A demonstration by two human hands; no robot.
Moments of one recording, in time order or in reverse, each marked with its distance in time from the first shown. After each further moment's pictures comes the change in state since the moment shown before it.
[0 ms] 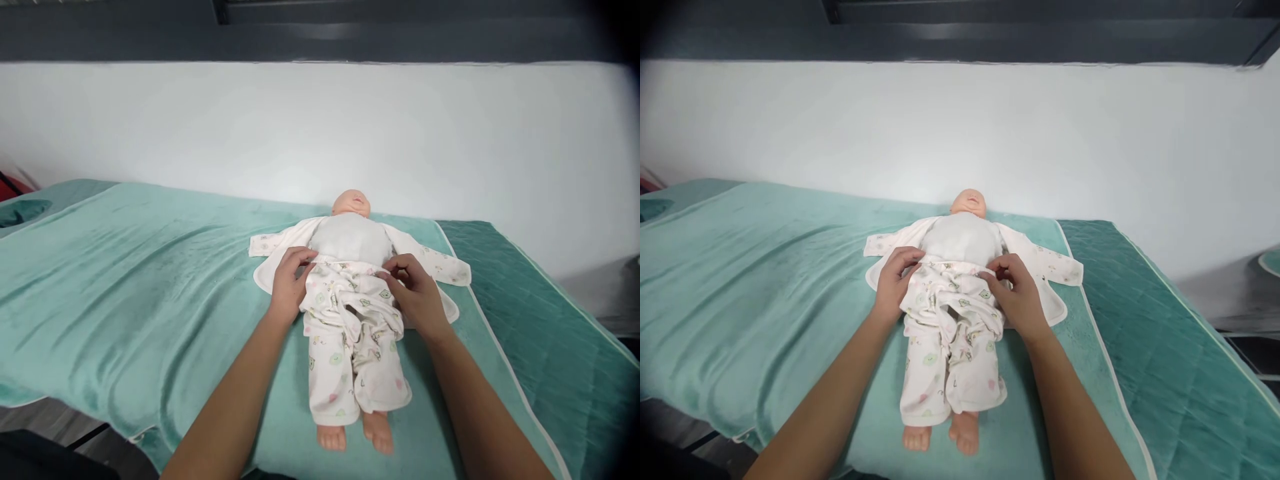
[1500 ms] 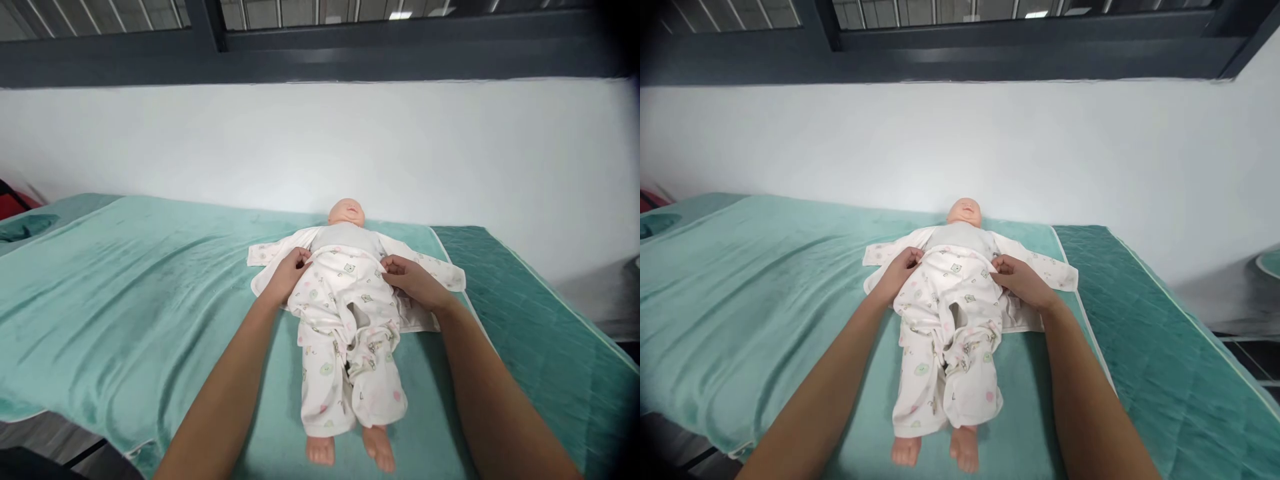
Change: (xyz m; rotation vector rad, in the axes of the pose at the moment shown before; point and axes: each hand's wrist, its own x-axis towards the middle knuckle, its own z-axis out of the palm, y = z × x) left_hand 0.042 -0.032 -0.003 -0.047 -0.295 -0.290; right_hand 0.048 0.036 -0.034 0.121 -0.435 0.354
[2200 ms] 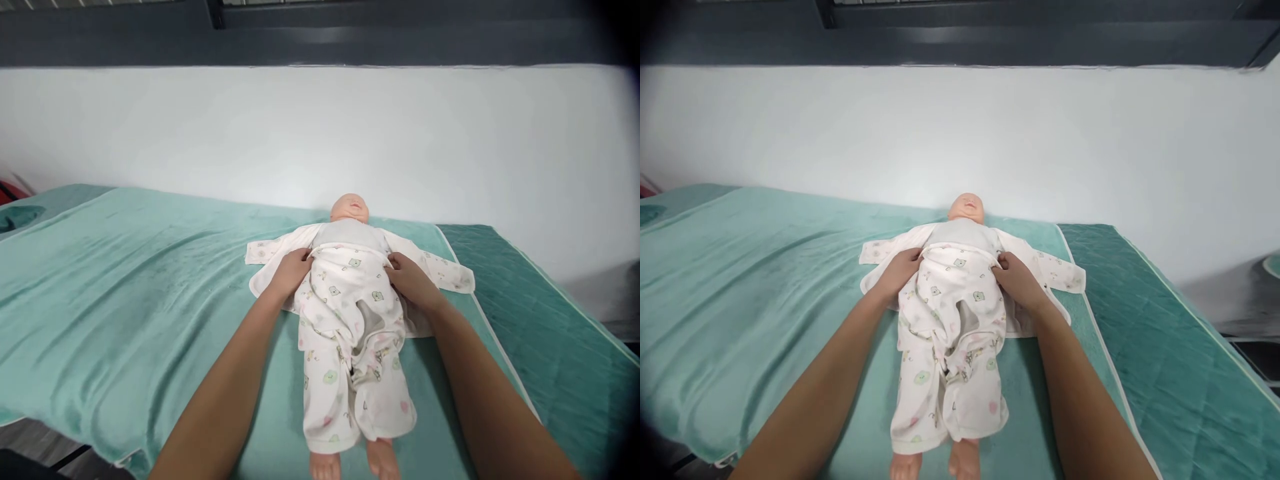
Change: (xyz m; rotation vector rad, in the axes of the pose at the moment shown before) left_hand 0.008 0.014 0.004 0.158 0.052 -0.137; right_hand 0.022 0.006 0.020 -0.308 0.361 0.020
